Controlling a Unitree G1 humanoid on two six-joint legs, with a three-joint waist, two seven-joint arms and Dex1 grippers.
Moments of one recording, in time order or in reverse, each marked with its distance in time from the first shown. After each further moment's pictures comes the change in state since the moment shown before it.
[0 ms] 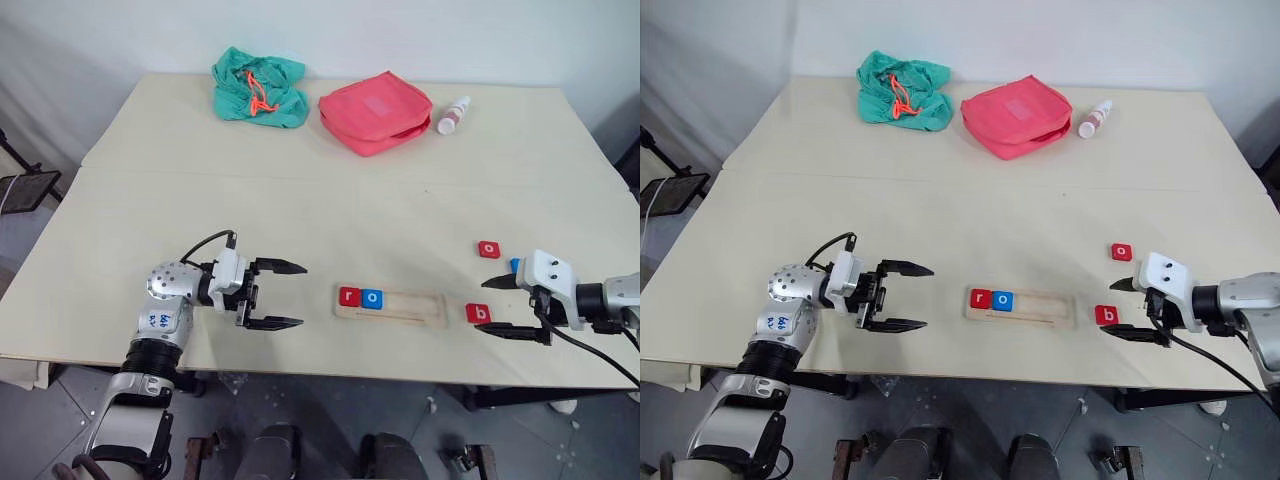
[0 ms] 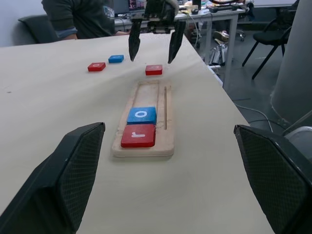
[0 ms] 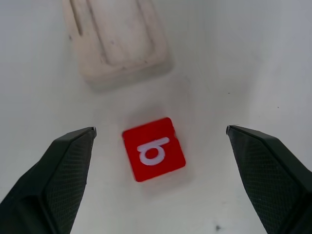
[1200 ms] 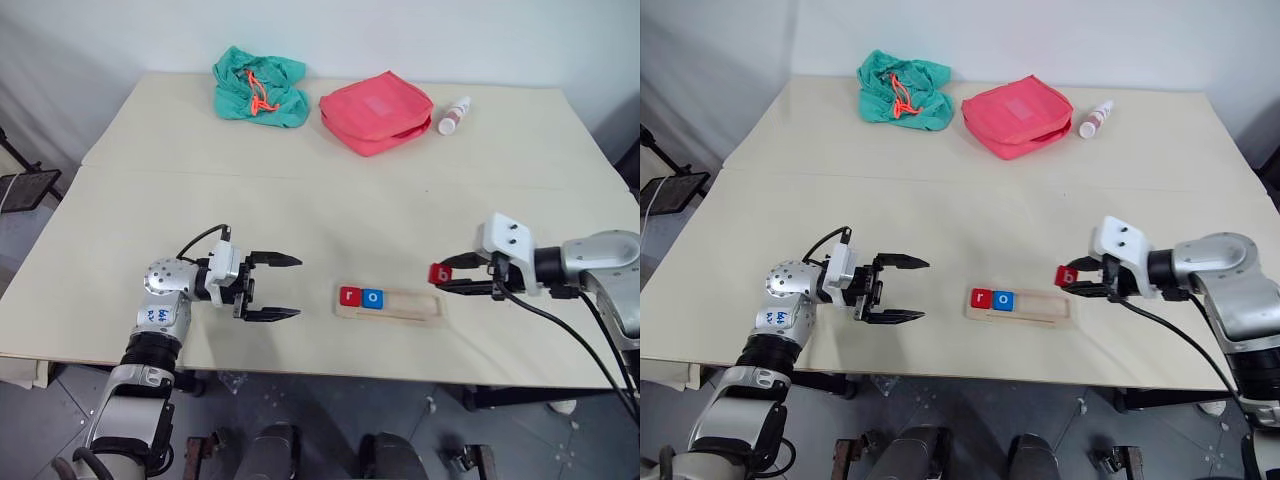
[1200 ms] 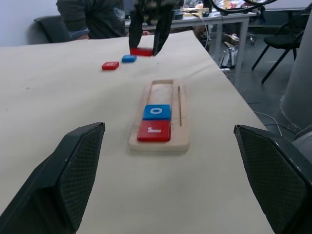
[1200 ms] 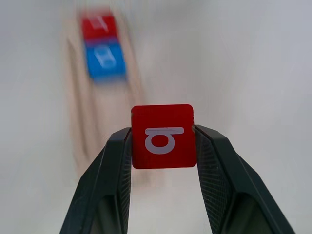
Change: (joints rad) left arm -0.069 -0.011 0.012 0.118 -0.002 -0.050 -0.002; right arm -0.185 0.111 0.083 -0.370 0.056 0.374 -0.081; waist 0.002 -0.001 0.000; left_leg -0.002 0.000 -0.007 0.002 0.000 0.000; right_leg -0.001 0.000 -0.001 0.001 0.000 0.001
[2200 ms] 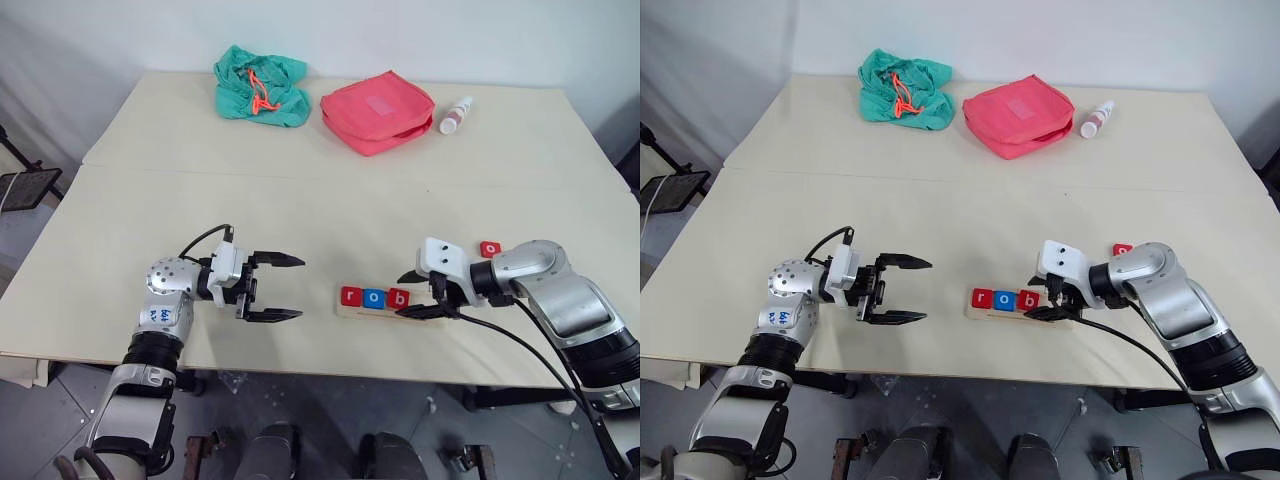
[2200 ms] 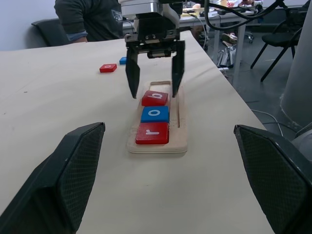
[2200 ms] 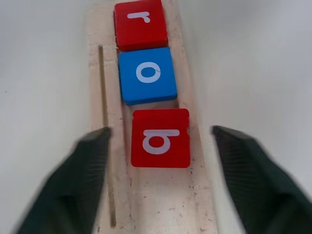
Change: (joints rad) left arm 0.003 -0.002 -0.012 -0.024 -0.003 -0.004 0.000; right arm -0.067 0.106 0.195 0.063 -0.114 0.021 -0.014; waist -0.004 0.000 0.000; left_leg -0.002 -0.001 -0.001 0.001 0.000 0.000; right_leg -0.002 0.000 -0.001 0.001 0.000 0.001
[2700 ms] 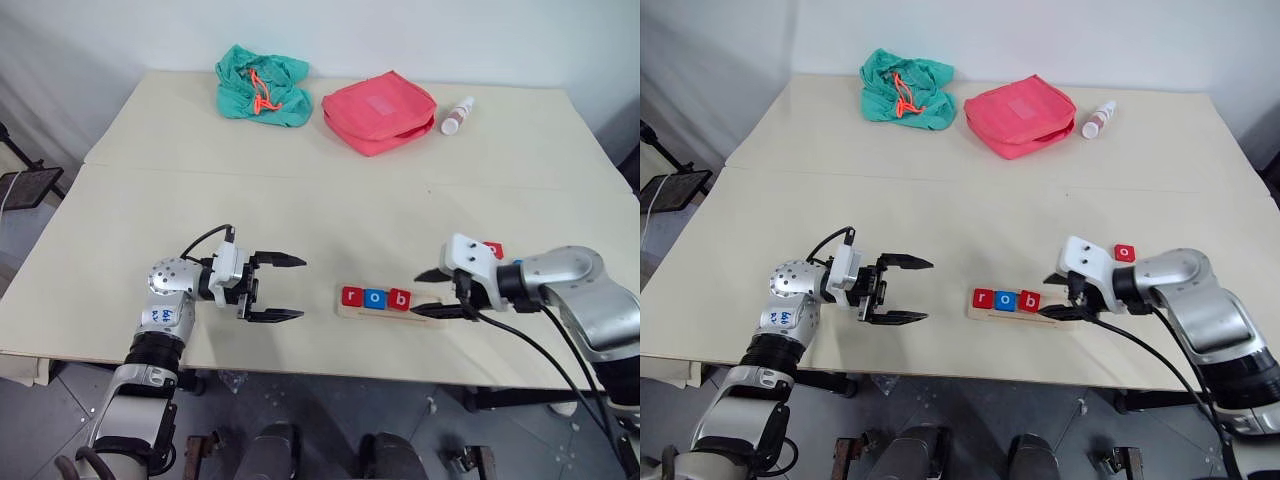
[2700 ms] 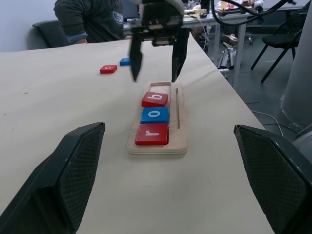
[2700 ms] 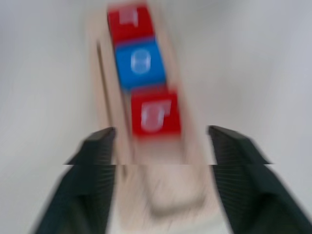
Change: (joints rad) left arm 0.000 -0.008 0.000 0.001 0.000 -0.002 0.000; right arm 0.147 -0.084 -0.140 -0.089 0.064 0.058 -0.035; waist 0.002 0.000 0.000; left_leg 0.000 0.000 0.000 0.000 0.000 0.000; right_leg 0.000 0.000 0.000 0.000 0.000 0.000
